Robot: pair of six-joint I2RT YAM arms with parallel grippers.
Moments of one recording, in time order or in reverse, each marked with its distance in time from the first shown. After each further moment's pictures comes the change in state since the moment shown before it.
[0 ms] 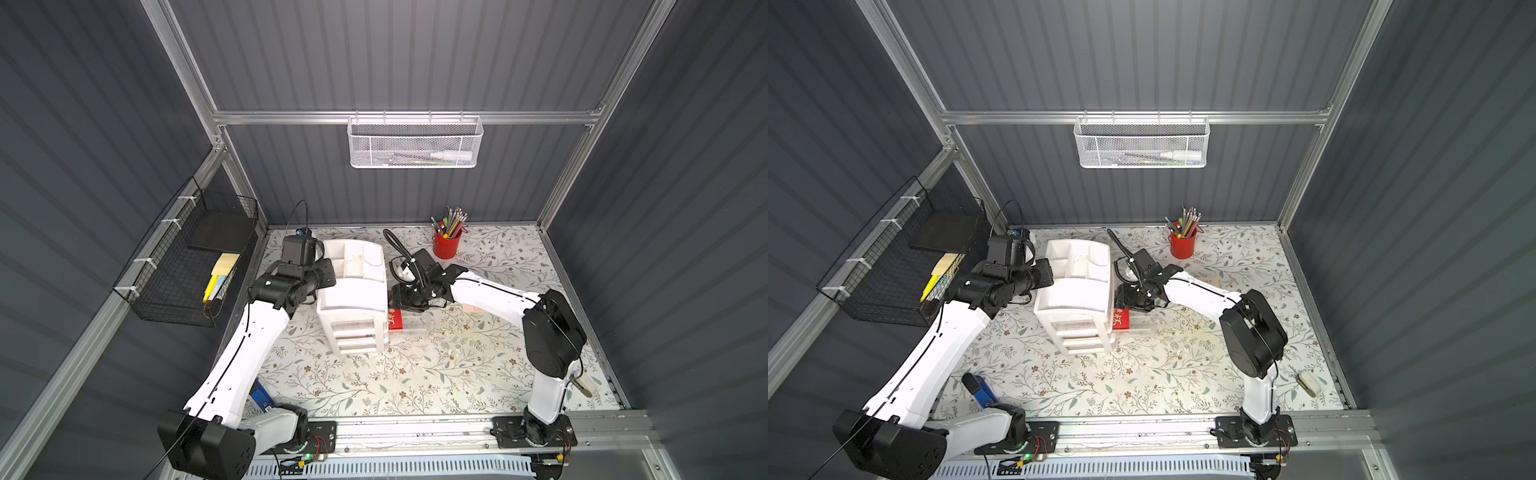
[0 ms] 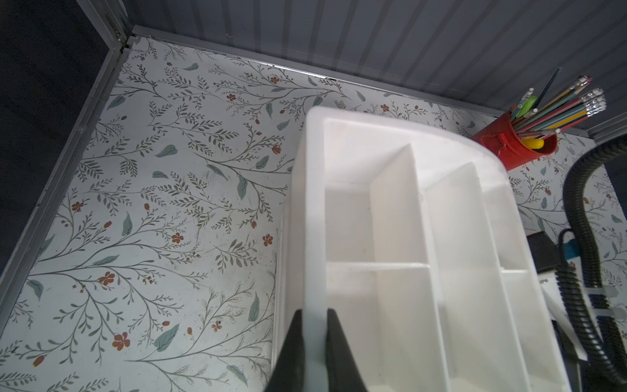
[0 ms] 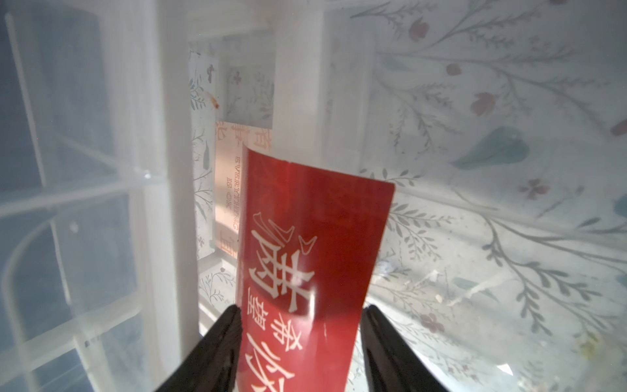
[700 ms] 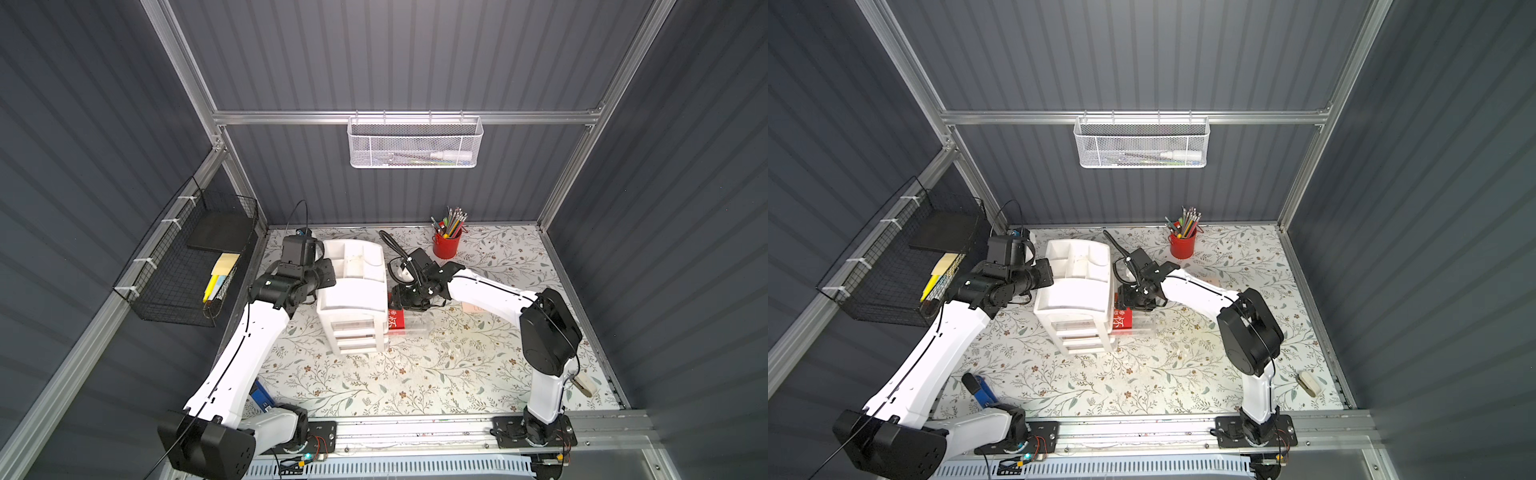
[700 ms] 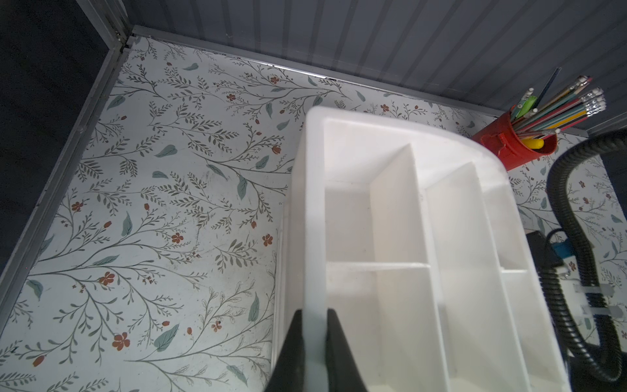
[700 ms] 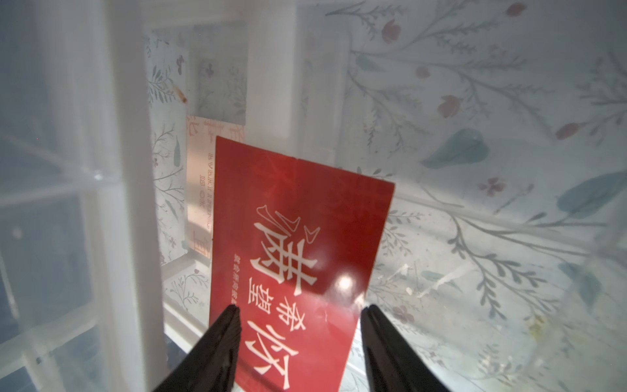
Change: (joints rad) left arm 0.000 0.000 0.000 0.000 0.000 0.000; right arm 0.009 0.038 0.067 -0.102 0.056 -0.055
